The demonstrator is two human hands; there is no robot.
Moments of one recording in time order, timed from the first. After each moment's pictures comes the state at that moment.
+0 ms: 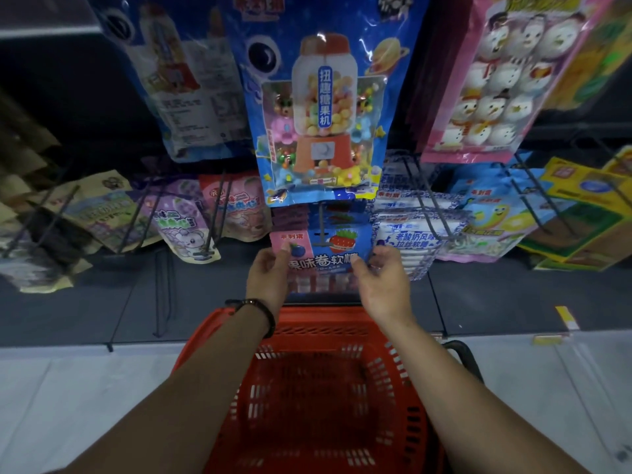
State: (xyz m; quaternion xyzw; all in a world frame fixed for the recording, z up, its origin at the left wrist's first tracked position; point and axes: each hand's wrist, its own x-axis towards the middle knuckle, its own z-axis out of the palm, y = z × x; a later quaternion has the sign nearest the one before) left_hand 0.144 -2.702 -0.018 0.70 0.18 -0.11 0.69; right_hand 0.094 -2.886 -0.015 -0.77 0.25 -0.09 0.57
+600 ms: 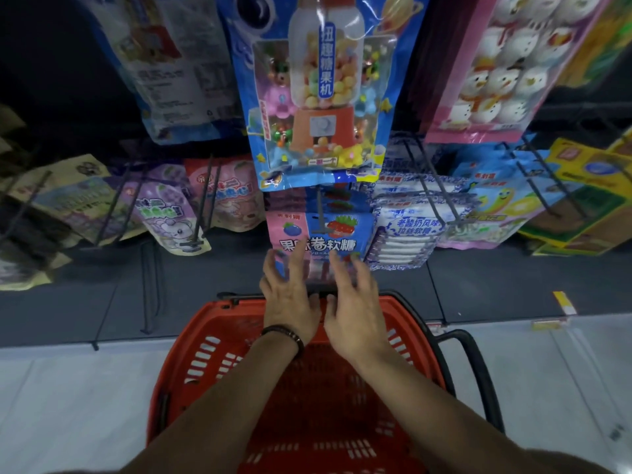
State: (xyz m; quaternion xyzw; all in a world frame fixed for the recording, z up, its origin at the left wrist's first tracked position) left_hand 0.095 -2.724 -0.048 0.94 -0.05 -0.06 0.34; right_hand 0.052 -2.841 -0.045 -0.95 0.09 -0.03 0.29
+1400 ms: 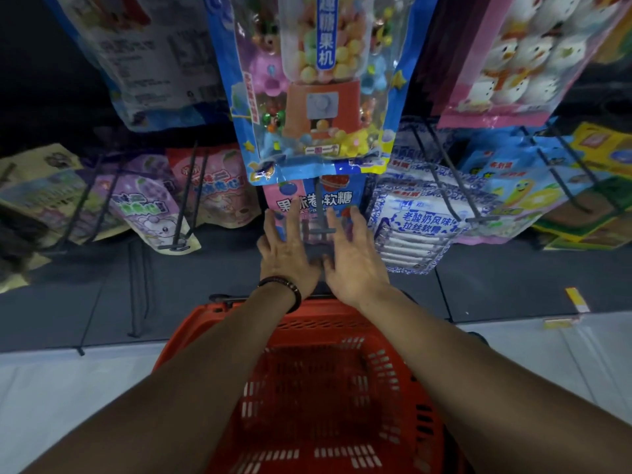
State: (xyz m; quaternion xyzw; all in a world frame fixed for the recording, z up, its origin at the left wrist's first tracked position) left_hand 0.178 -2.738 -0.057 0.95 -0.04 -0.11 0.28; right_hand 0.141 -2.870 -0.047 -0.97 0.07 0.06 0.22
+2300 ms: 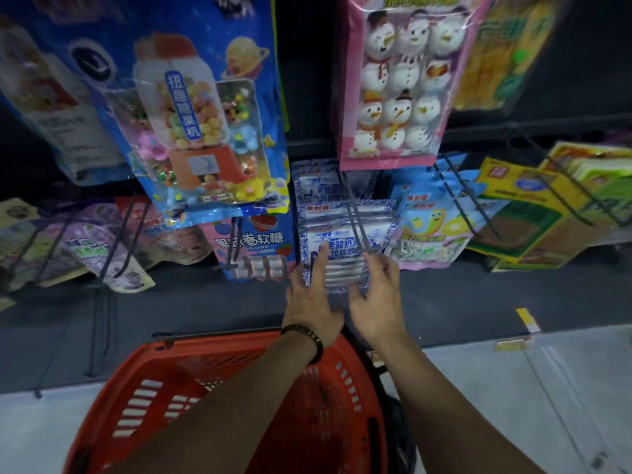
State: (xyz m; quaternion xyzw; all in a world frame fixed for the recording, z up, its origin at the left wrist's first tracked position) left_hand 0.107 -2.875 -0.037 0.92 -0.10 -0.15 0.34; right_hand 0.078 -3.006 -0.059 -0.87 0.19 -0.12 0.44
